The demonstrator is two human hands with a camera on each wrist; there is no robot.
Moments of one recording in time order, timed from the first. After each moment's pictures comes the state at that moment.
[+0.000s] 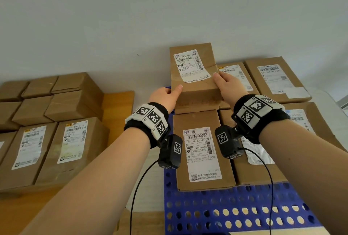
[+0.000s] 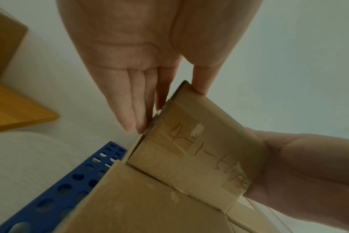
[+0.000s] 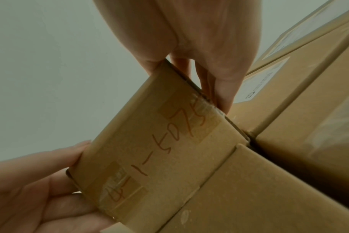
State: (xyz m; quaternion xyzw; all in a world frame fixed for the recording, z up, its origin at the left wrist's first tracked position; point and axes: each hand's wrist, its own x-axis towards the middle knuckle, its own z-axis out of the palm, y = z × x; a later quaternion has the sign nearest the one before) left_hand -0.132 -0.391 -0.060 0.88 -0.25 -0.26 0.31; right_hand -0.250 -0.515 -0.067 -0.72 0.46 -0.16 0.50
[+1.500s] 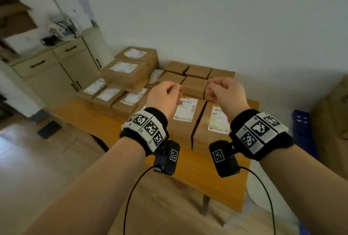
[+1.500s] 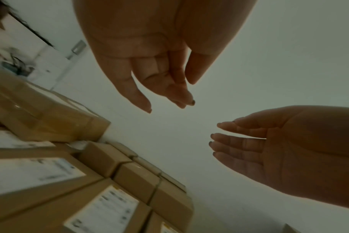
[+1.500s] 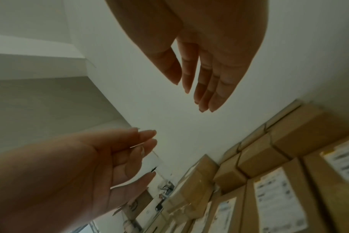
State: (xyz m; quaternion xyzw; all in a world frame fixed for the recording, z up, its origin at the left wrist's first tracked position) left_hand 0.004 0.038 0.005 0.84 -0.14 0.00 0.53; right_hand -0.049 -0.111 0.003 -0.74 0.20 -0.19 0.61
